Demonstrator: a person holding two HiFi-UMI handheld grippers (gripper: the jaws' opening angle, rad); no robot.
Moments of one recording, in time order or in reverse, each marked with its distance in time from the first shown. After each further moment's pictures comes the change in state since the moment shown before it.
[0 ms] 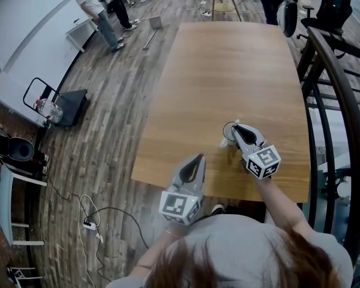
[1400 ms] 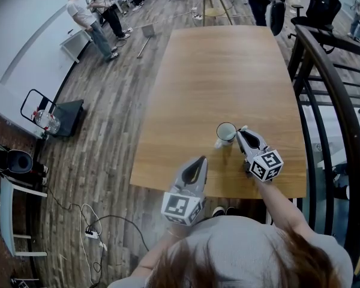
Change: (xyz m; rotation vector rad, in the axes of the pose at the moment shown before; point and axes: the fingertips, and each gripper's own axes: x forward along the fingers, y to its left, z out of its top) left arm 0.012 -0.023 0.001 0.009 0.000 -0.067; right arm -0.038 -0.032 -0.017 0.119 -0.048 -0.094
